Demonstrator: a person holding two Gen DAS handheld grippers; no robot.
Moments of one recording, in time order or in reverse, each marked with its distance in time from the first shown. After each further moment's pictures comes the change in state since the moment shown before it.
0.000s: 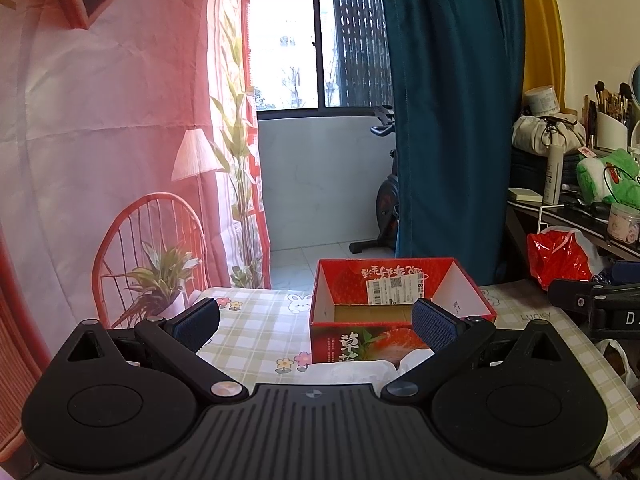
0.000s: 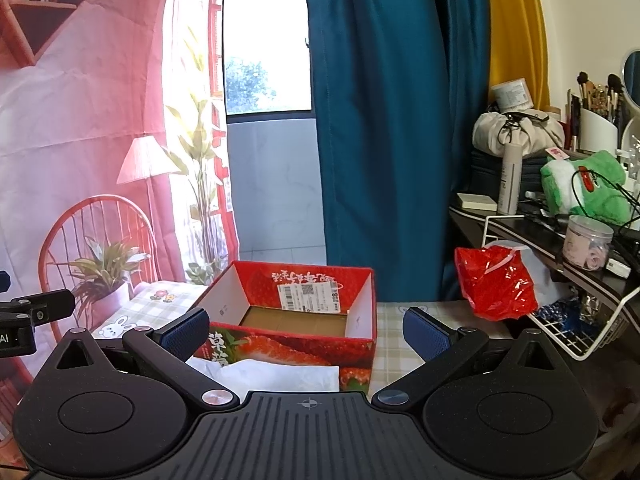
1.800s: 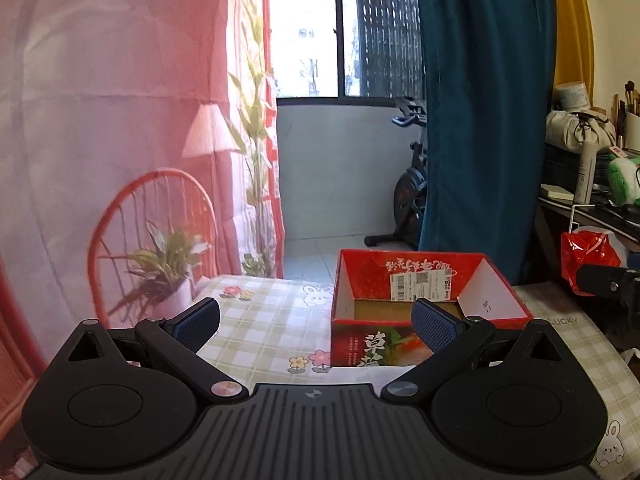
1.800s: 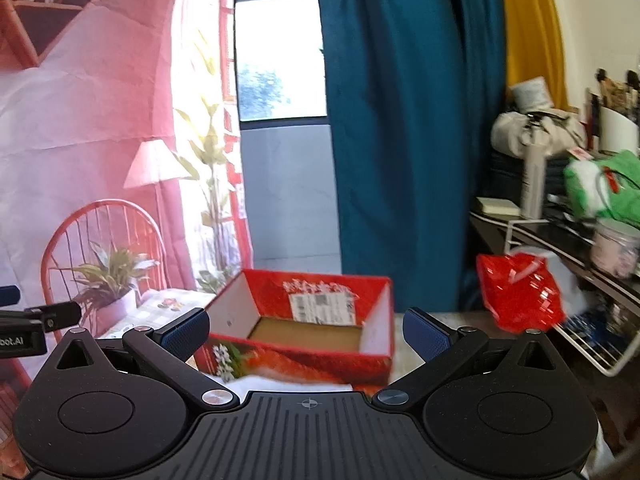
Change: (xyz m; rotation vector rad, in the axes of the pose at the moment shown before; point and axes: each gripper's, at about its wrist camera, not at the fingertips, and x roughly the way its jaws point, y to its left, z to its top) left arm 0.058 0.020 -0.011 -0.046 0.034 0.030; right arm 0.051 -0.011 0.002 -0.017 -0.022 0.079
